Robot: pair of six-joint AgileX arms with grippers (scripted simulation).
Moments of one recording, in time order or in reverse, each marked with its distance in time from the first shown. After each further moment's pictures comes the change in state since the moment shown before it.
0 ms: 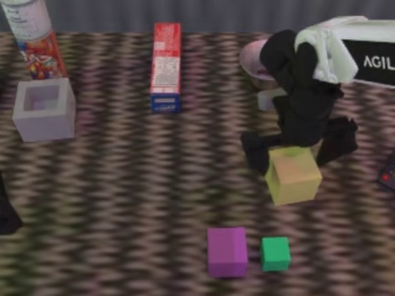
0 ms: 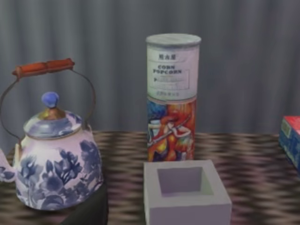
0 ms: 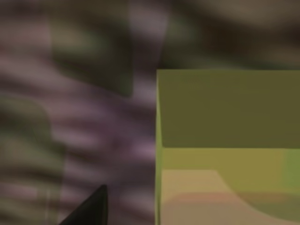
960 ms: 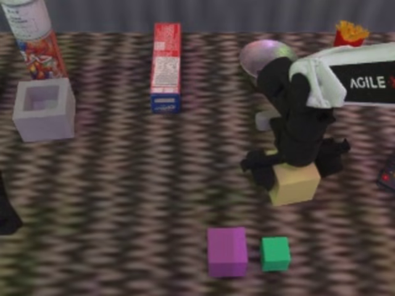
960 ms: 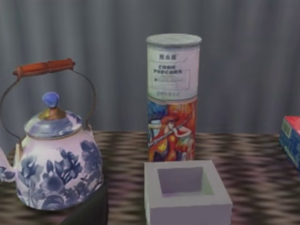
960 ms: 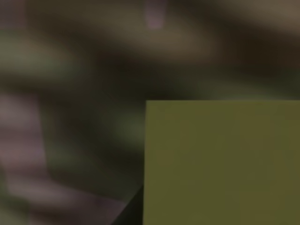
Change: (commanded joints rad) left arm 0.000 0.000 0.000 0.000 0.000 0.000; right arm 0.002 0.063 -0.087 0.147 0.001 0.003
